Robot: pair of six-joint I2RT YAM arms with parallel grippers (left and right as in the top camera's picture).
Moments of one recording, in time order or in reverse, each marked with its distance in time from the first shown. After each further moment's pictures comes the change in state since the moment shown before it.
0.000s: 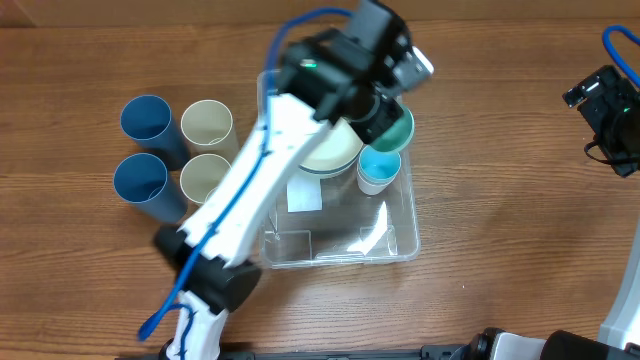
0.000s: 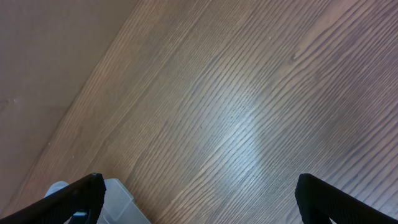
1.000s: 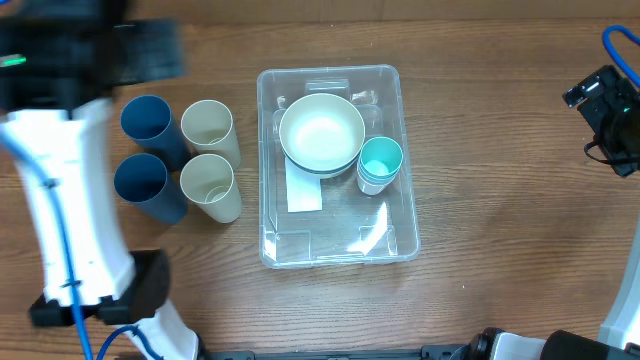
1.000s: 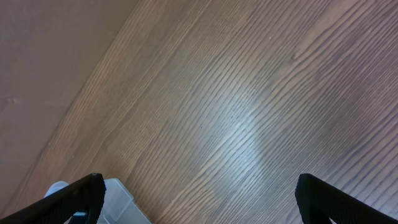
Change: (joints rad) left arm 0.717 -0.209 0.233 -0.310 -0.266 -0.496; right arm 0.000 0.000 0.000 0.000 0.000 0.000
